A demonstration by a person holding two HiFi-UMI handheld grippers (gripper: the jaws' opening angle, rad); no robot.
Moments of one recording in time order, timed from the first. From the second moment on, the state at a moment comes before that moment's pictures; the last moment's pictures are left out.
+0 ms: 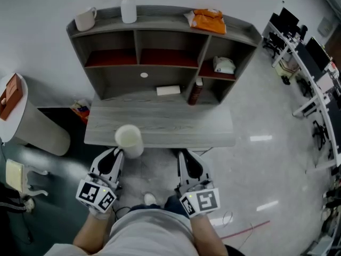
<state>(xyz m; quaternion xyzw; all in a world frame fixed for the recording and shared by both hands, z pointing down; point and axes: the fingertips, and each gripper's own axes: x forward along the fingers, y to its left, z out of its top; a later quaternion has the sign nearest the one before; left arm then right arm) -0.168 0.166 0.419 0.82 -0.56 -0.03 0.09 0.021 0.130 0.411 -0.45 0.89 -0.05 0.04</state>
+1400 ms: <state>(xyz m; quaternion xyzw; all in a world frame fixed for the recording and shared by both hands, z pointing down) -0.113 -0.092 0.390 0.73 -0.68 -0.03 0.05 0.066 -0.135 0.399 -0.31 0.95 -0.06 0.06</state>
